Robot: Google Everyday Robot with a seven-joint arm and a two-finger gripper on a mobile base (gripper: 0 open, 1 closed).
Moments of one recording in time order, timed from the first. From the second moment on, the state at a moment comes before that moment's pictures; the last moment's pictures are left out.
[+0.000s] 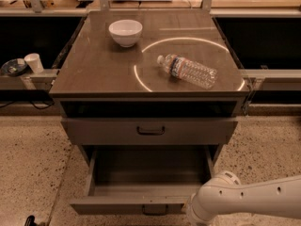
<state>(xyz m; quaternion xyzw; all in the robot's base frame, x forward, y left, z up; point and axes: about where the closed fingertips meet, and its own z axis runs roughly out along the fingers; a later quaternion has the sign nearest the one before) 0.339 -0.133 0.408 -0.65 0.75 0.11 0.07</state>
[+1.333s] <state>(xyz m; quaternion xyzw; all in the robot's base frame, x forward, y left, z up) 0.360 -0.133 0.404 -0.67 0.73 0.09 0.08</state>
